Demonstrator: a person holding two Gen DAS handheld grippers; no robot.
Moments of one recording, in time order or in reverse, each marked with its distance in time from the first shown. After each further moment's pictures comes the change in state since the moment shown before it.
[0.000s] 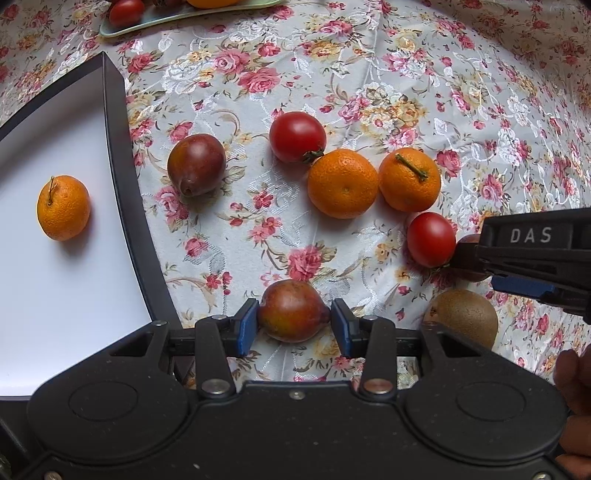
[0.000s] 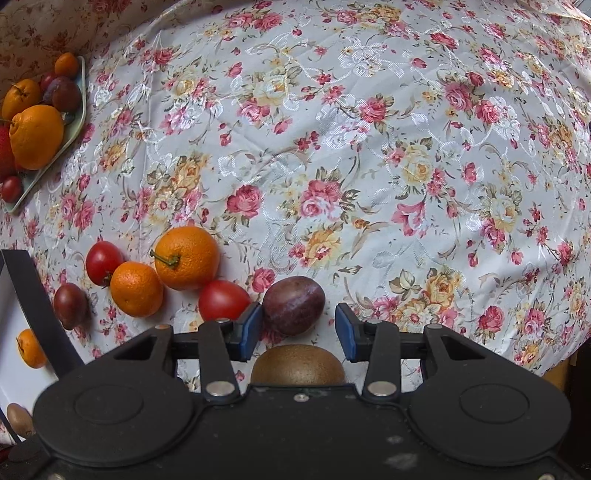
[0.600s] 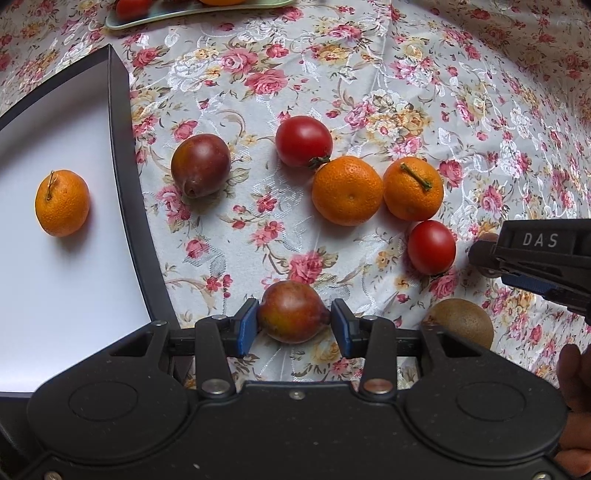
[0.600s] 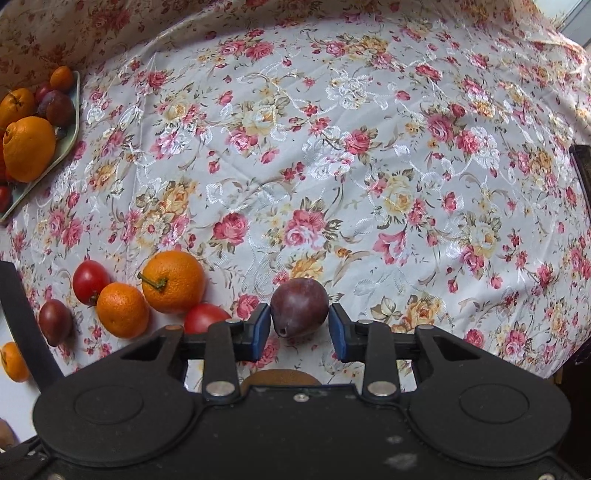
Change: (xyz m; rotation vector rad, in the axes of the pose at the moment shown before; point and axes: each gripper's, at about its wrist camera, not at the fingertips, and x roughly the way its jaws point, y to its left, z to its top) left arm -0.006 0.011 -0.003 -0.038 -0.003 -0.026; right arm -0.008 -0.002 0.002 0.005 -0.086 -0.041
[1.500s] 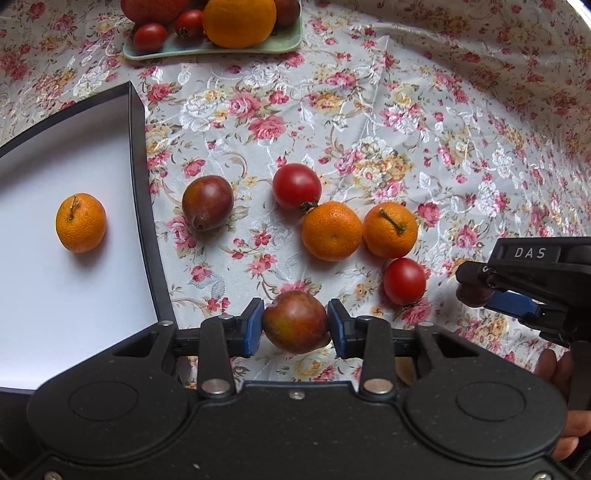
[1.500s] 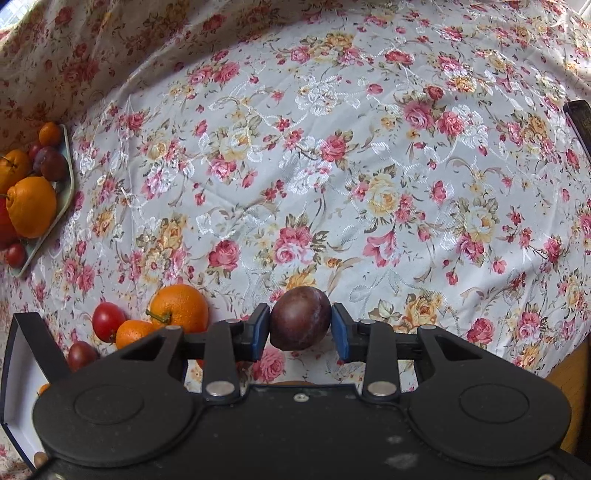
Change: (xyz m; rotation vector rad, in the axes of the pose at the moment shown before) left arm -0.034 -0.007 0.007 -0.052 -0.101 -0.039; right arm -0.006 -0.028 0.011 0.142 -0.021 0.089
